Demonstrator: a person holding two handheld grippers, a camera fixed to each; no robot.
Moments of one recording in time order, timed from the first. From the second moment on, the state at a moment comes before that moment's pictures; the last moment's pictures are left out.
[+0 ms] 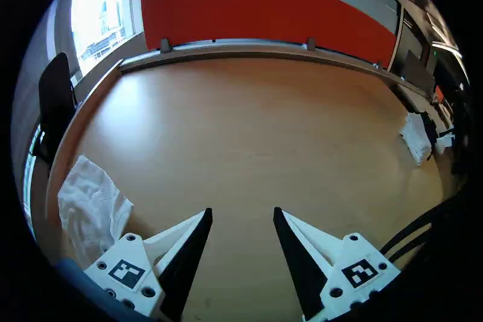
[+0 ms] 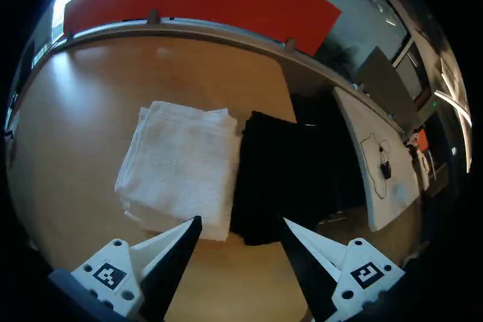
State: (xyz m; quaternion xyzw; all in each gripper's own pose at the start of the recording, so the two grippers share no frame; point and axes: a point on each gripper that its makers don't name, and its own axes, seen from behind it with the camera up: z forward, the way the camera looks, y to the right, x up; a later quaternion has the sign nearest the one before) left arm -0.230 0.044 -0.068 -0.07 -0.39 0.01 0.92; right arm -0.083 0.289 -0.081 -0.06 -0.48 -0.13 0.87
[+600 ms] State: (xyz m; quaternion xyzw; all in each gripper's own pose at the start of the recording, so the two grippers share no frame) left arm -0.225 0.045 -0.066 -0.06 -0.38 0.01 0.92; right arm -0.075 0.265 -0.068 -0.11 -0.42 -0.02 0.90
